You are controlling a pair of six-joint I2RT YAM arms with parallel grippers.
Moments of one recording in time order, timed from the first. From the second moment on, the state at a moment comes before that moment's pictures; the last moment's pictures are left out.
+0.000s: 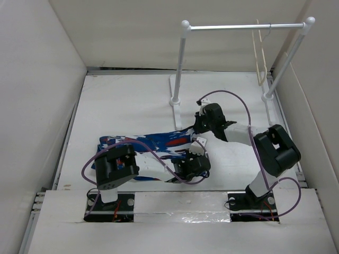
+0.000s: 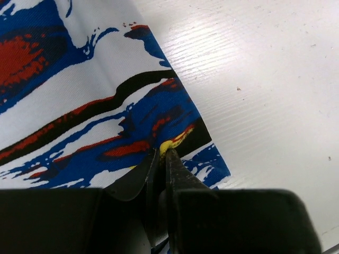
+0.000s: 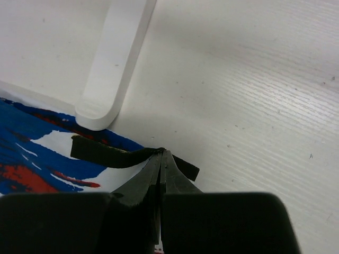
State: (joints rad) left arm -1.35 1.78 0.92 0.07 -0.67 -0.75; right arm 0.50 1.67 0.85 0.18 -0.08 0.21
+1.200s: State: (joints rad) left arm -1.08 1.21 0.40 -0.07 -0.59 -1.24; right arm 0.78 1.22 0.27 0.36 -0.08 0.44
